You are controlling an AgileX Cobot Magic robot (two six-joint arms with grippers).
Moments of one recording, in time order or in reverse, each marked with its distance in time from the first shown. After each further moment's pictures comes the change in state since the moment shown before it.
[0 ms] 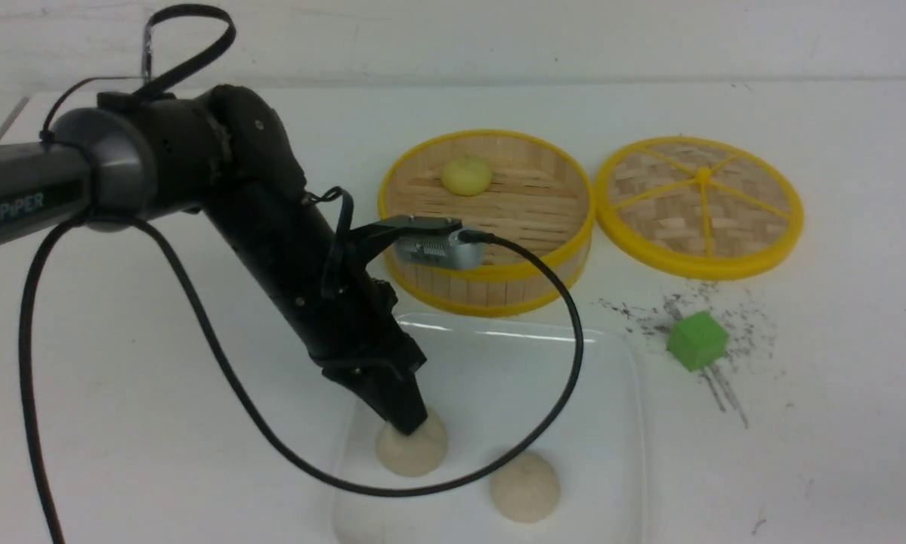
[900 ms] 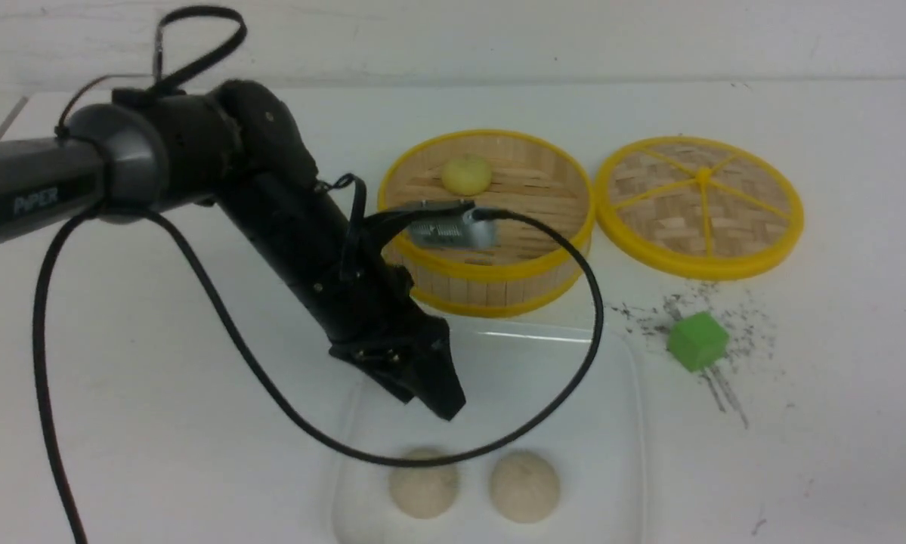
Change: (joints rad) right arm 0.000 -0.001 0.000 0.019 0.002 -0.027; left arm -0.008 -0.030 -0.077 -0.048 -0.002 -0.027
